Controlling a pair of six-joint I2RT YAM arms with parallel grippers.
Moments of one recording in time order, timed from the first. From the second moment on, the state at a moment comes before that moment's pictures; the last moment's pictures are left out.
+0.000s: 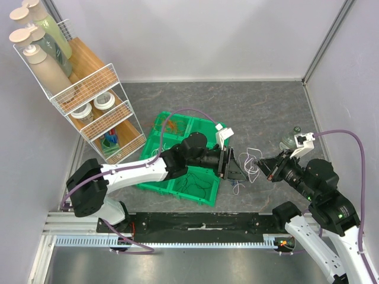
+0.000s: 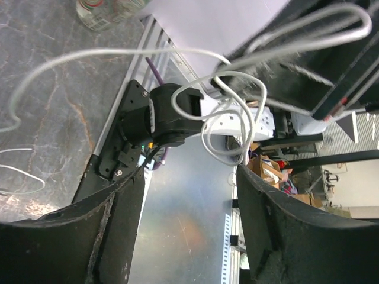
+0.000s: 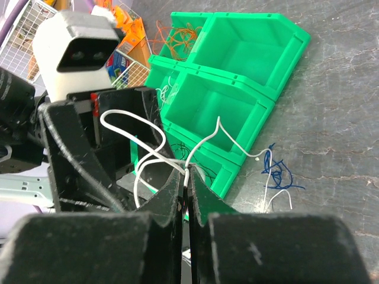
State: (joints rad) left arm -1.06 1.52 1.00 0.30 0.55 -0.90; right arm 0.44 0.36 0.84 -0.75 -0.15 0.66
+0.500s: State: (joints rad) left arm -1.09 1.51 0.97 0.38 0.54 -0.90; right arm 0.44 0.36 0.84 -0.76 -0.14 0.68
